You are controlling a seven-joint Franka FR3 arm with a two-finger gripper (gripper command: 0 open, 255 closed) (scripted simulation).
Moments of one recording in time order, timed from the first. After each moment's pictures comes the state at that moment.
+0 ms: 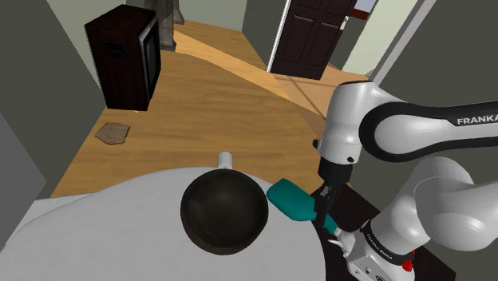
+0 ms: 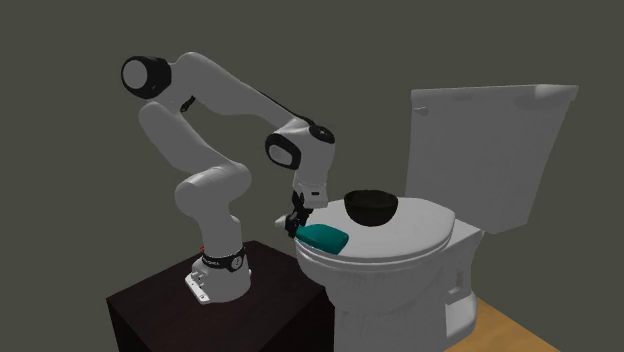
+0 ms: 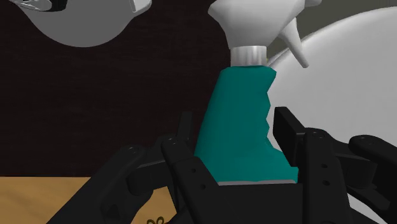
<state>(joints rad) 0.30 -0.77 0.23 -2.97 0.47 1.88 0.08</state>
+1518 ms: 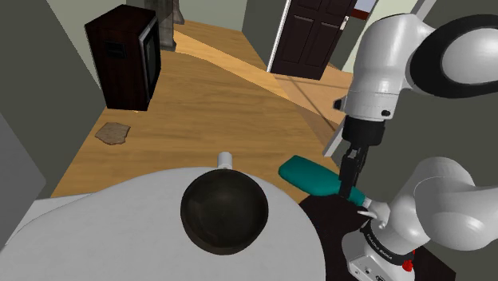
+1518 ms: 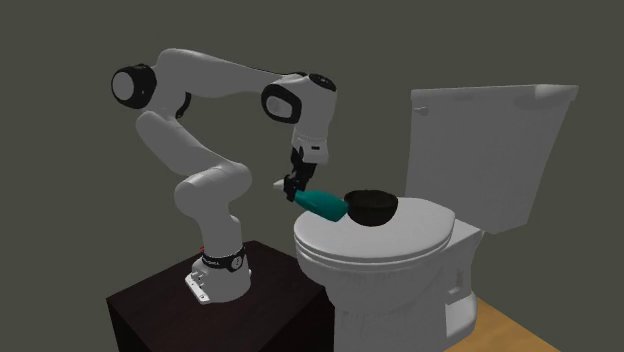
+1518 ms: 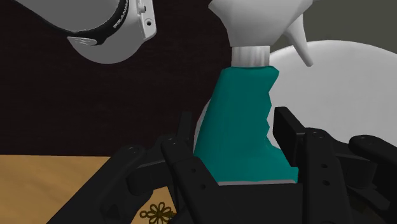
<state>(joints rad) 0.28 -0.90 0.15 -2.73 0.38 1.52 0.17</state>
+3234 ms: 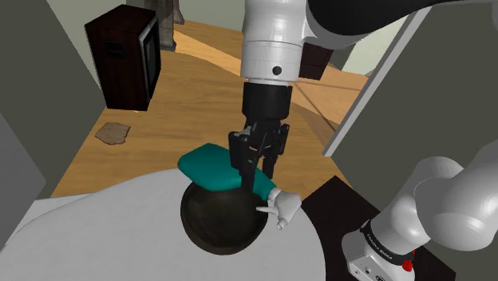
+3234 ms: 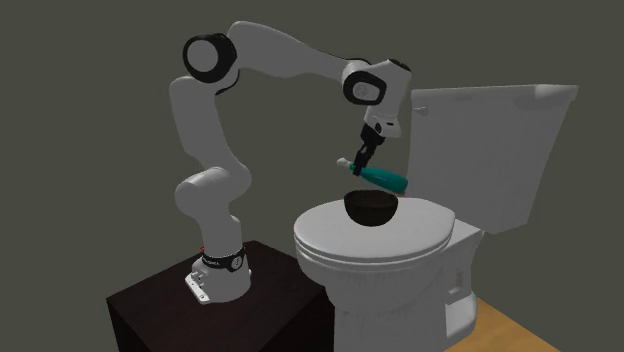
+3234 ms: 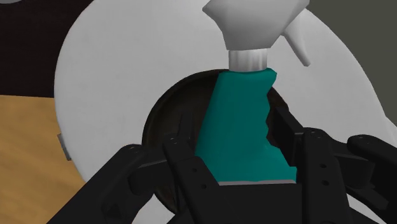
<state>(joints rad) 0.30 -0.23 0.43 -2.11 0.45 1.68 0.46</state>
